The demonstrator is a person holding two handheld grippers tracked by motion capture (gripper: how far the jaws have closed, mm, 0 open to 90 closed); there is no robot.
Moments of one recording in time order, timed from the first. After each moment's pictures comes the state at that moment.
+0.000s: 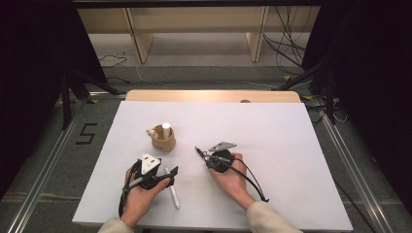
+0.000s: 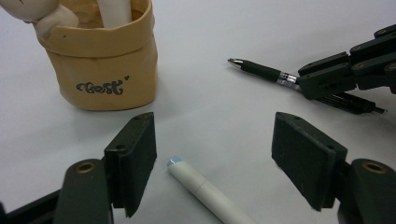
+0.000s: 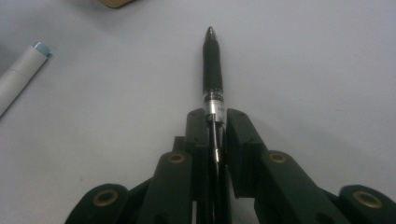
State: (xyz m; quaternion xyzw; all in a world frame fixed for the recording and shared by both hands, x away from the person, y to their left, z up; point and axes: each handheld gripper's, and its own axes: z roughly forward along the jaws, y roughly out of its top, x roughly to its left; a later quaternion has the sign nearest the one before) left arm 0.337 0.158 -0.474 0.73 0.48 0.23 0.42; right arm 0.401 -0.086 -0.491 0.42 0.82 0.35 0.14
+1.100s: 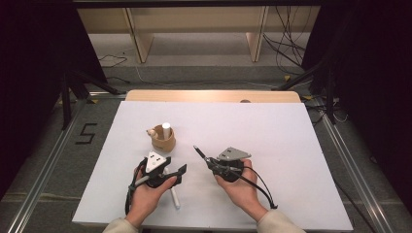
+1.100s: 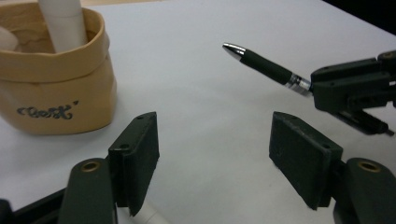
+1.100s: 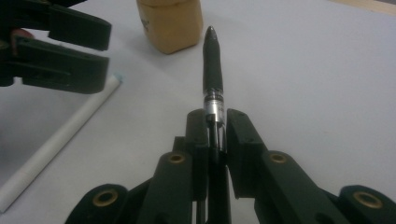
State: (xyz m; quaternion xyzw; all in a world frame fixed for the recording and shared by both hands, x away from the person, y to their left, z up) left arm 0.341 0.138 -0.467 0.72 0.47 0.20 0.47; right arm 0.362 -0.107 -0.465 0.36 0.80 0.44 0.16
